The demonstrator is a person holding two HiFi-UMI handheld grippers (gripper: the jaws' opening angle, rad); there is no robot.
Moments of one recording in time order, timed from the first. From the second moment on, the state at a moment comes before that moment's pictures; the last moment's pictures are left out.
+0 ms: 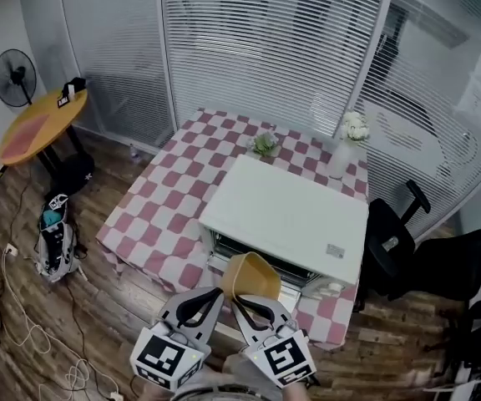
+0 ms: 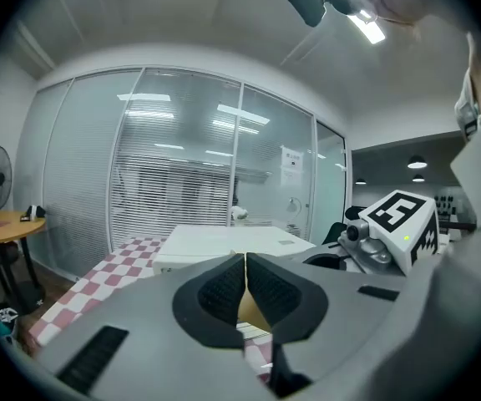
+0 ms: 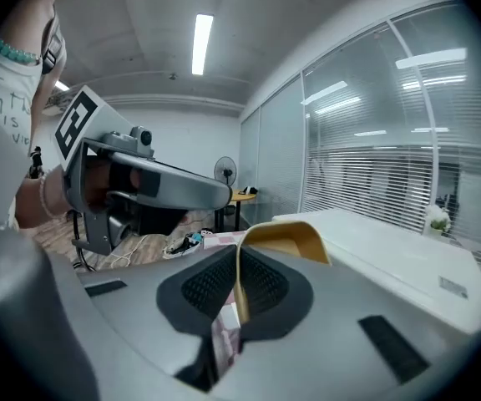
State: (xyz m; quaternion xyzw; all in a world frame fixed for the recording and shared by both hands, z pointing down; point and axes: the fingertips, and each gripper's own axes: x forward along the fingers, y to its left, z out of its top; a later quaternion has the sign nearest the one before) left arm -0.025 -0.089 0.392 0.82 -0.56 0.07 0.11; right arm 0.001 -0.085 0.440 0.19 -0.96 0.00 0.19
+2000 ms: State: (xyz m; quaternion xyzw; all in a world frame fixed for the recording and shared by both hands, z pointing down) left arm -0.058 -0.187 0.422 0.87 -0.46 0.12 0.11; right arm -0.008 -0.177 0.567 0.22 -0.88 -0.10 0.41
